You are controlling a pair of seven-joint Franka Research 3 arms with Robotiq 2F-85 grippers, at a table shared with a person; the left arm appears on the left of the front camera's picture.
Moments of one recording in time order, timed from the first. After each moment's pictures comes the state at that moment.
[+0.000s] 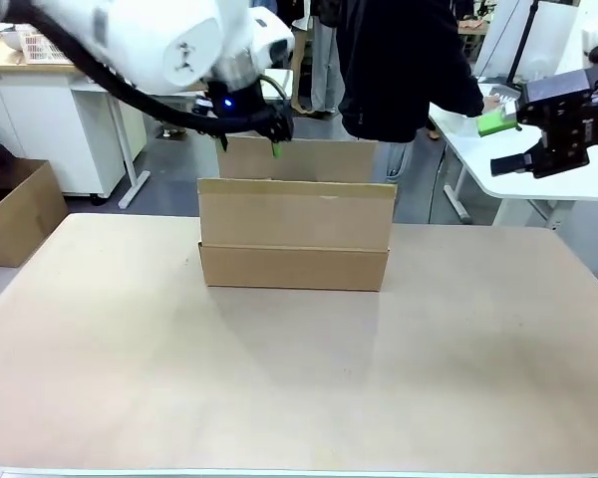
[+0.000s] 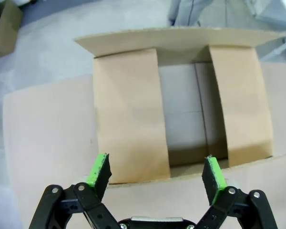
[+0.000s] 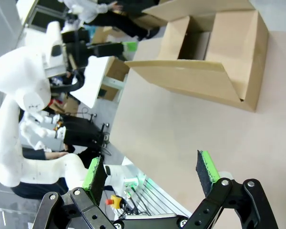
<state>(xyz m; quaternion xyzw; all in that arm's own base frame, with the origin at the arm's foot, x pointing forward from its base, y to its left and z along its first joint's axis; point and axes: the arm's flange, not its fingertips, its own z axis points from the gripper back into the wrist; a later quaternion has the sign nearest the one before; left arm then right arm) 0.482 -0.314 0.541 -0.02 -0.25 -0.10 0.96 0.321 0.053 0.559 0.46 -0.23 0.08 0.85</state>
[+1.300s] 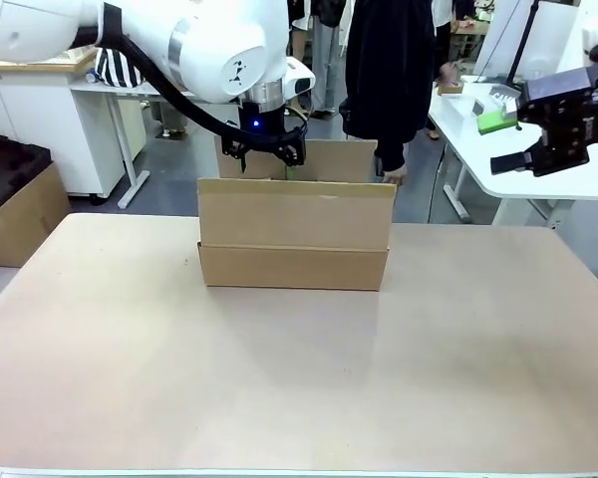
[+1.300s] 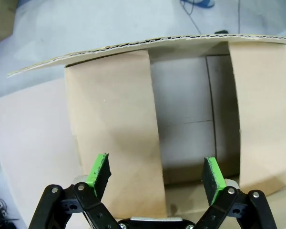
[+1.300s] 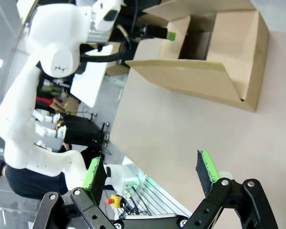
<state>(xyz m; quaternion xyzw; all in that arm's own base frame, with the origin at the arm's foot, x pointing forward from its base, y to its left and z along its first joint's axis) 0.571 -0.347 0.482 0.01 -0.16 -0.11 0.98 0.321 0.053 0.561 0.46 -0.23 0.08 0.85</state>
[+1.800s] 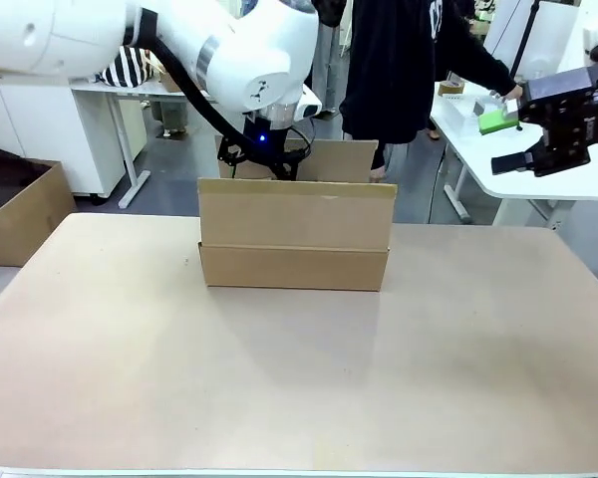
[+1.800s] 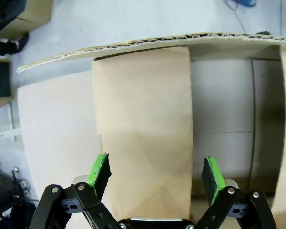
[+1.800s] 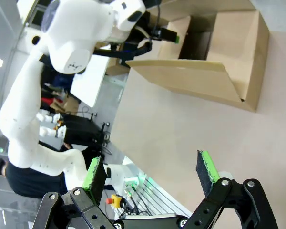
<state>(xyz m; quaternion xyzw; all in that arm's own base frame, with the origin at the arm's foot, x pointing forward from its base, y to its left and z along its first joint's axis) 0.580 -0.356 0.450 0.12 -0.15 -0.08 0.98 0.321 0.053 0.561 0.46 -0.23 0.08 0.85</state>
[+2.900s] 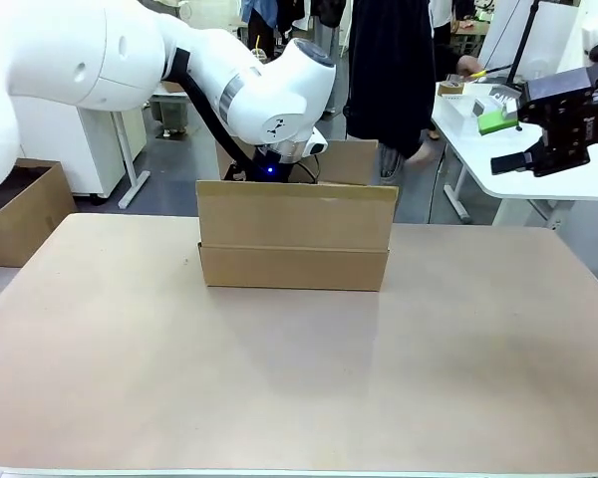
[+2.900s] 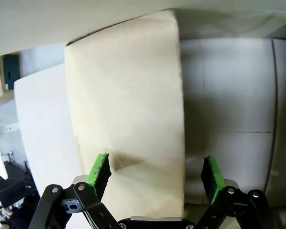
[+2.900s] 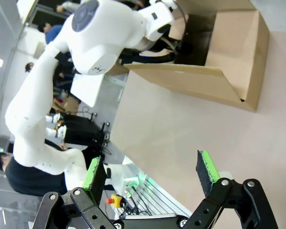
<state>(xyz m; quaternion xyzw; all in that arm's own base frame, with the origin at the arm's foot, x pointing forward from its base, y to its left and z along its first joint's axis) 0.583 -0.370 0.395 0.17 -0.11 -0.09 0.98 0.321 0.053 0.561 0.46 -0.23 0.08 0.85</state>
